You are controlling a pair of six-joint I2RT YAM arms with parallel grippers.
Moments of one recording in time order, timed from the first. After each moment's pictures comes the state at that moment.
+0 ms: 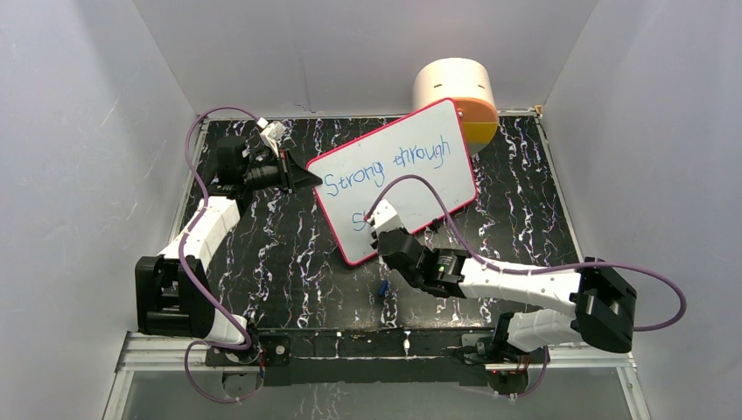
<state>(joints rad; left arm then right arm) -0.06 1.42 0.98 -0.01 0.99 -0.29 1.20 1.29 0.79 -0.14 0.59 0.18</state>
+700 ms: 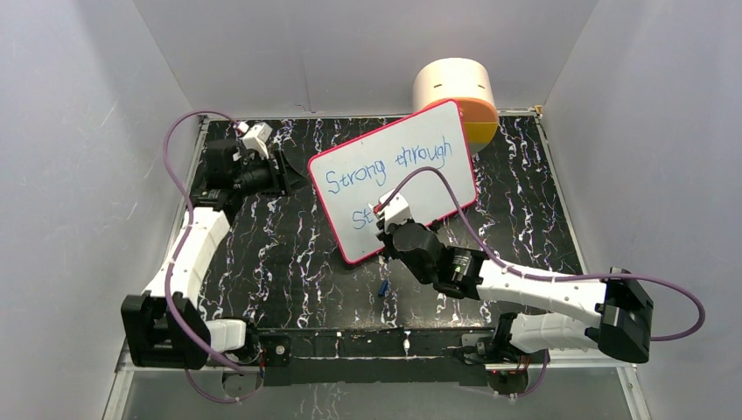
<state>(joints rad) -0.06 1.28 1.01 -0.29 0.70 -0.27 1.19 1.17 0.79 -0.06 0.61 0.08</state>
